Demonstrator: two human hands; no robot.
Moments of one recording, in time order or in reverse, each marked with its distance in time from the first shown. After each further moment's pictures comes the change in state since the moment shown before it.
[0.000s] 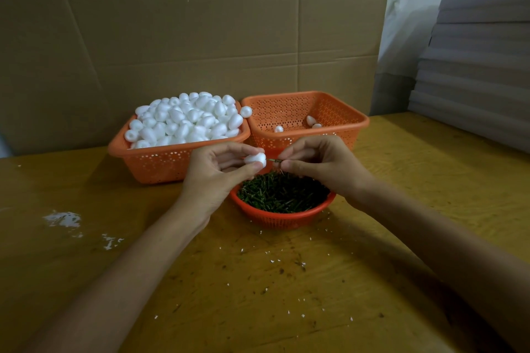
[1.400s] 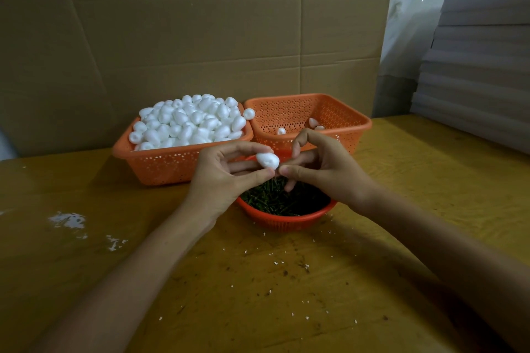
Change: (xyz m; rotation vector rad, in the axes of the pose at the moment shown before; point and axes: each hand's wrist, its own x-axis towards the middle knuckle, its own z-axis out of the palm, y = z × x) left_hand -0.003 0.008 0.004 -0.053 -0.068 0.047; right_hand -0.006 -0.009 0.008 -0.047 -0.053 -0.062
